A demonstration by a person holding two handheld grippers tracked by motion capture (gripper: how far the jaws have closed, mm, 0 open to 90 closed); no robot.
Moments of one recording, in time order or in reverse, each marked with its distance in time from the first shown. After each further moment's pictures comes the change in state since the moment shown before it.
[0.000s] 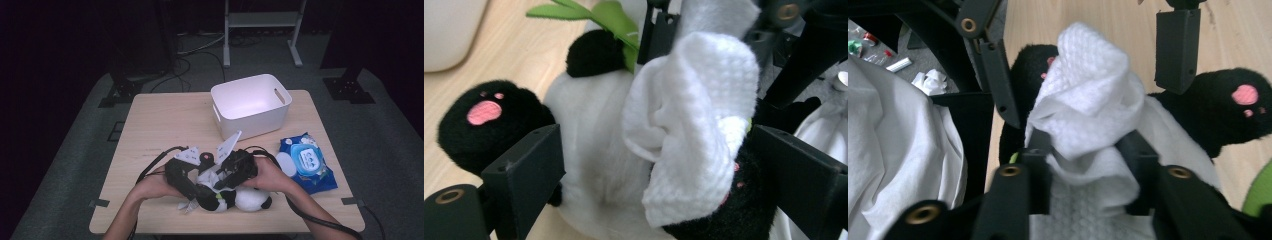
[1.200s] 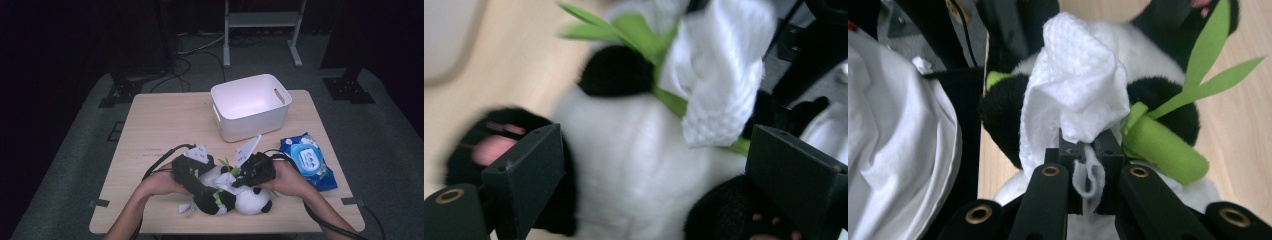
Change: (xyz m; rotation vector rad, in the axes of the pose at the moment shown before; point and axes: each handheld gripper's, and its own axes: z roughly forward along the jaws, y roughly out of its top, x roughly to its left) left arm 0.004 0.012 0.016 0.046 -0.012 -0.002; right arm 0.004 -0.039 -0.023 0.028 -0.056 0.031
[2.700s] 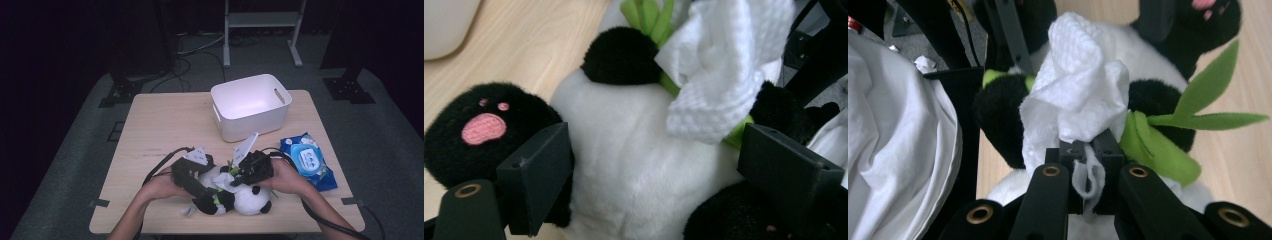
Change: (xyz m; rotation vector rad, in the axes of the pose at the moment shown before) left arm -0.002 -0.009 0.002 -0.021 0.041 -0.037; right arm -0.005 0.004 0.003 0.014 0.017 0.004
